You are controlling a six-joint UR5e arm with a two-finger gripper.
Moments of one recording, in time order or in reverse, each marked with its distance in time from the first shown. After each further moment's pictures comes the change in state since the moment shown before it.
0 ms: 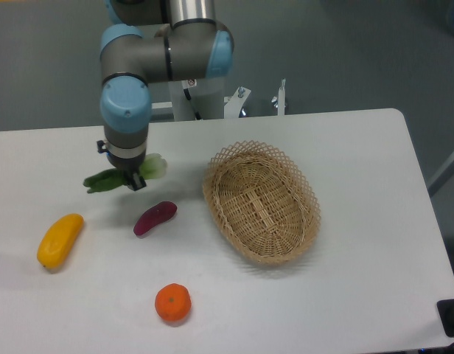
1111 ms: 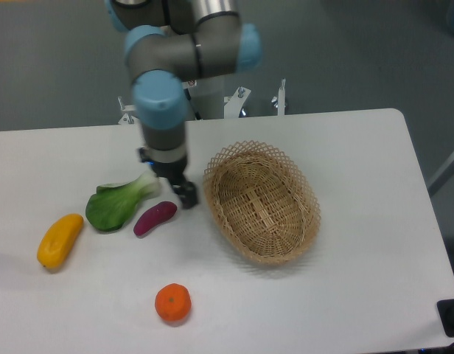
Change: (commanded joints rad) arm 0.348 -0.046 0.227 0.014 0.172 0.044
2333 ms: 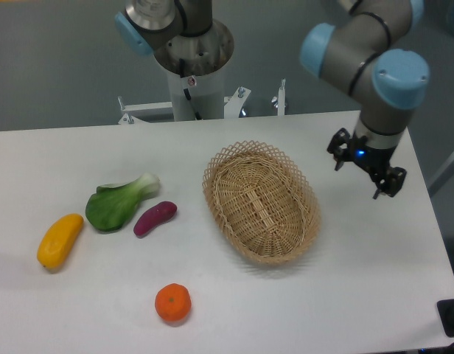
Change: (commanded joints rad) arm 0.411 -0.198 0.296 -0.117 0.035 0.405
